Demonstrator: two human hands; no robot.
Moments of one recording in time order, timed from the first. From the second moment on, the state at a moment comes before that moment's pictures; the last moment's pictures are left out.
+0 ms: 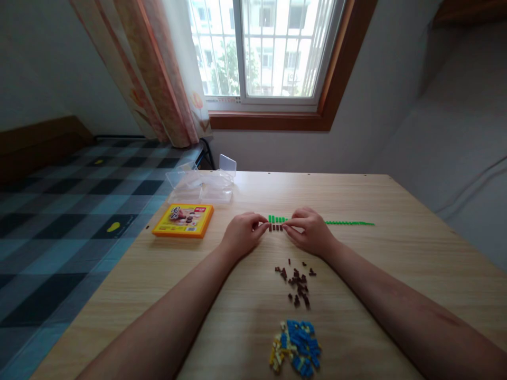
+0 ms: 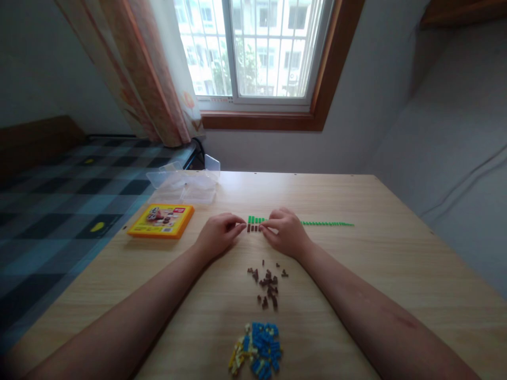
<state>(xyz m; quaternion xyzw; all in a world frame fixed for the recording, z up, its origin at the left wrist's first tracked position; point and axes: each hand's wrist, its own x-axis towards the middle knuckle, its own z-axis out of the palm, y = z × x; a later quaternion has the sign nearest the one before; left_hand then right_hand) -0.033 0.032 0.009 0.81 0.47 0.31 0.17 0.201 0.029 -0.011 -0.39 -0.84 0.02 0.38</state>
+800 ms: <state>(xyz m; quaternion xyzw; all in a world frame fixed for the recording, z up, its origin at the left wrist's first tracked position) -0.009 0.001 0.024 0.83 0.53 0.13 0.13 0.223 -0.010 -0.004 -0.41 -0.74 0.36 0.39</state>
